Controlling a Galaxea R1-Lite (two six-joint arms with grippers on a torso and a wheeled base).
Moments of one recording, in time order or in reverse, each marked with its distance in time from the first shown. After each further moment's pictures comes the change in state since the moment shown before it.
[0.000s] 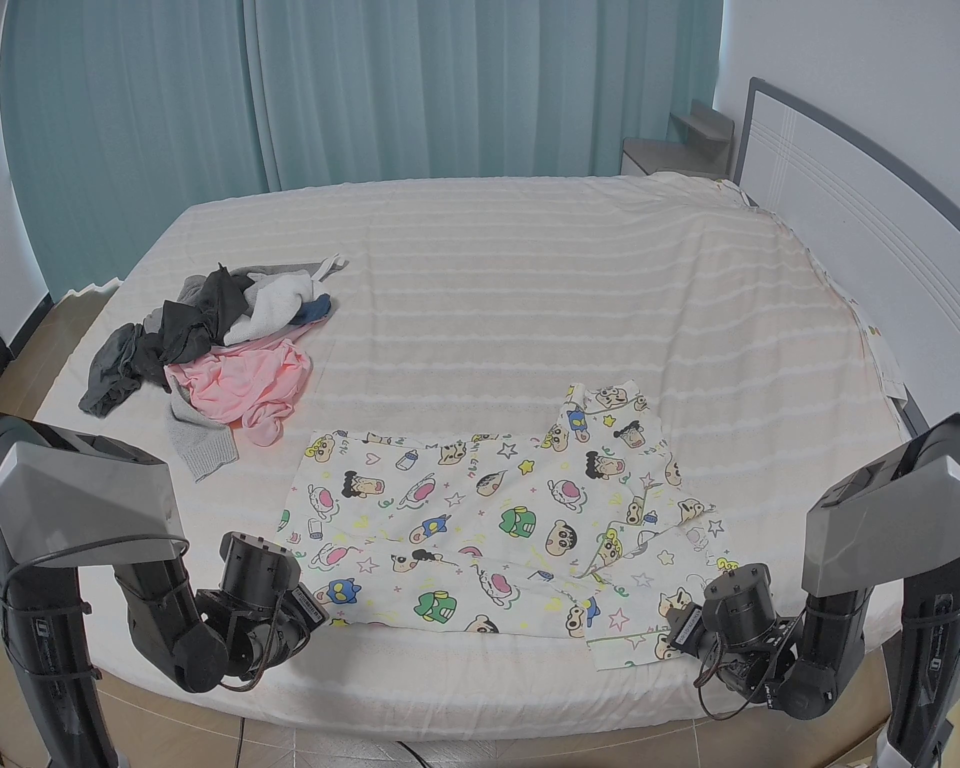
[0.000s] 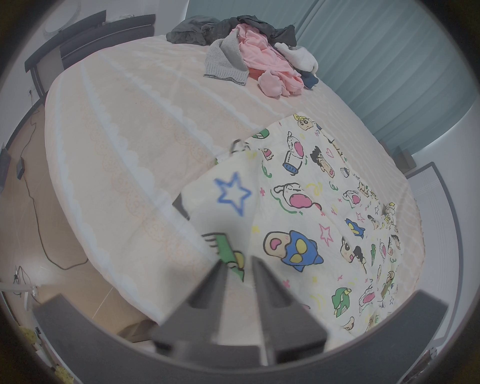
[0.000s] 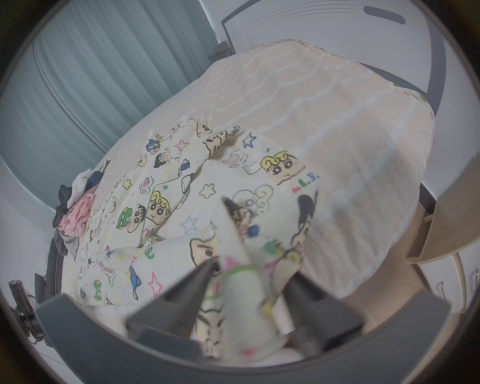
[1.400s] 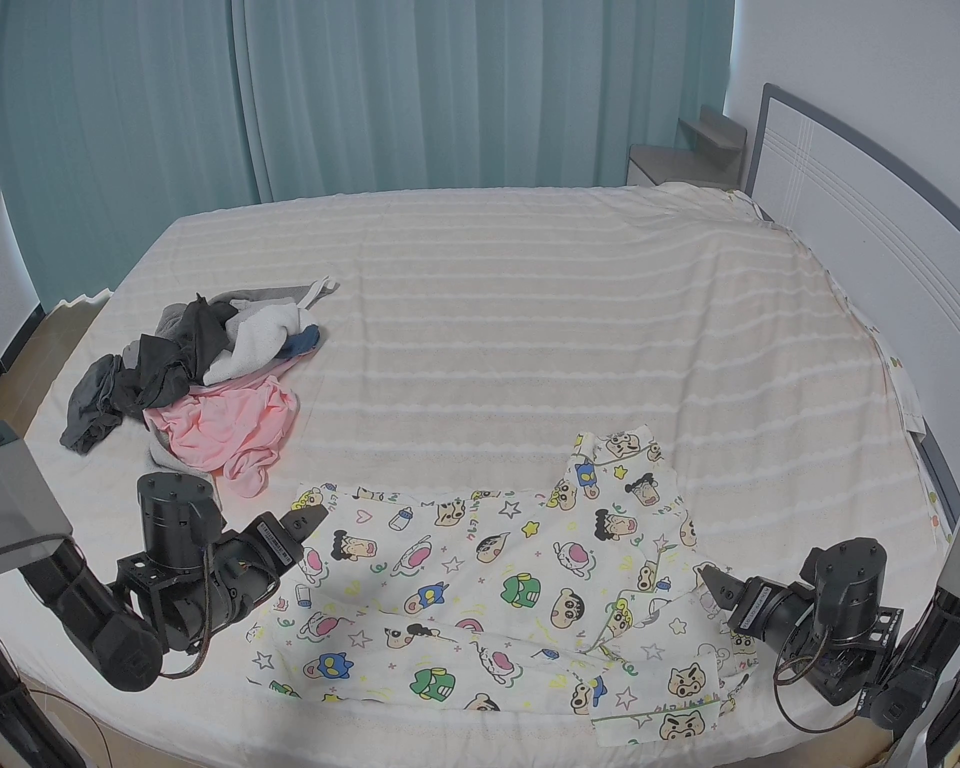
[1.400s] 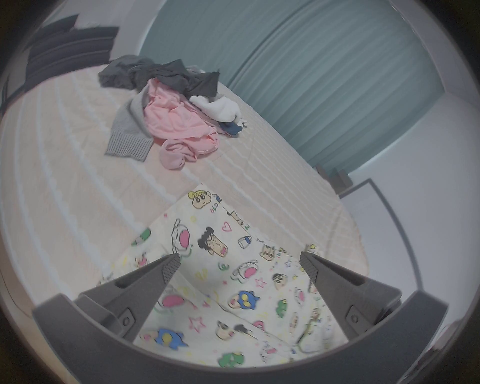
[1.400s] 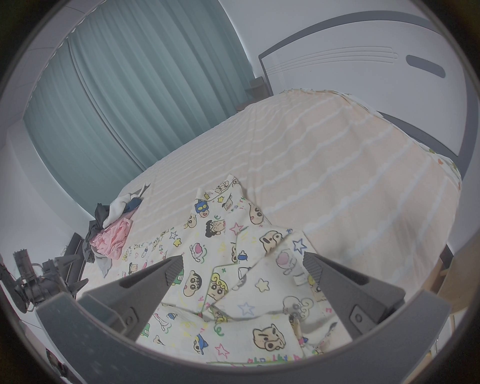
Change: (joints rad) left arm 0.006 -0.343 0.074 -0.124 -0.102 0.132; right arm 0.025 -0.429 0.223 -0.065 -0.016 -0.204
